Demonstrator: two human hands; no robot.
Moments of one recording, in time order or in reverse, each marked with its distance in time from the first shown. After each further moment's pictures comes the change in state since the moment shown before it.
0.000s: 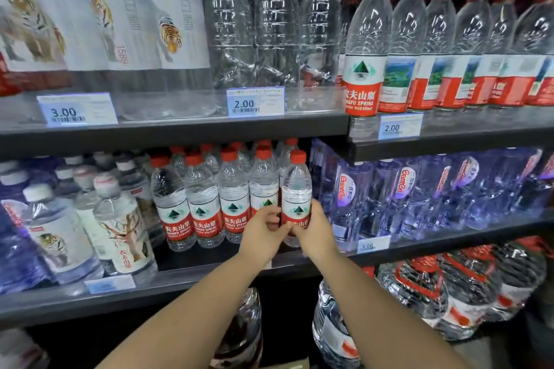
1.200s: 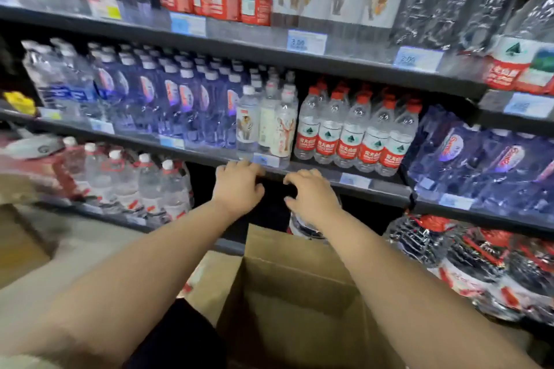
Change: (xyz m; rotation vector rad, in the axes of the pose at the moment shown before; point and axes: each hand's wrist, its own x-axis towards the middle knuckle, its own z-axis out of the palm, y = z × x) left_hand -0.236 -0.043 -0.247 0.943 0.236 -0.025; right_hand -0.231 -0.142 0.101 -0.733 -0.455 -0.675
